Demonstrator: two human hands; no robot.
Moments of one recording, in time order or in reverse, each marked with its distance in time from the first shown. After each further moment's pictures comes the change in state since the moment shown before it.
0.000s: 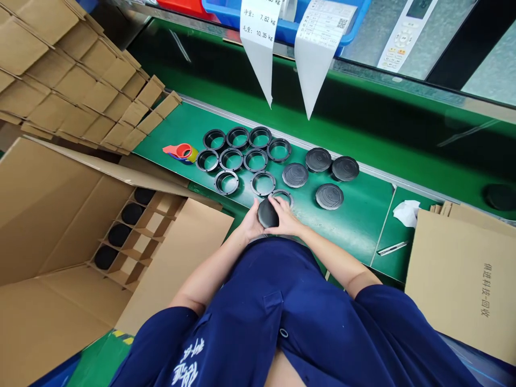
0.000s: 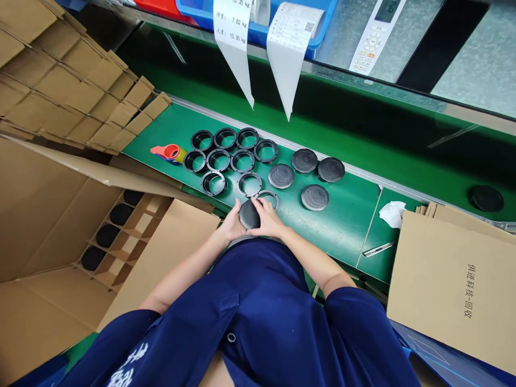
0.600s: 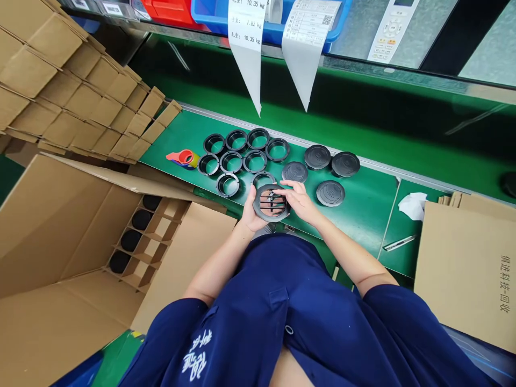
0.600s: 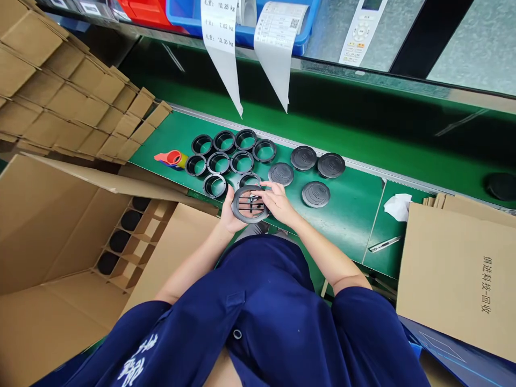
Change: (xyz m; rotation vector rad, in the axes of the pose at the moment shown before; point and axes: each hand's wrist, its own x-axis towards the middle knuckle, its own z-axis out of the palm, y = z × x) left_hand -0.022 0.034 0.044 -0.194 -0.334 0.238; right_hand 0.000 -0.030 -0.086 0.202 0.345 -0.129
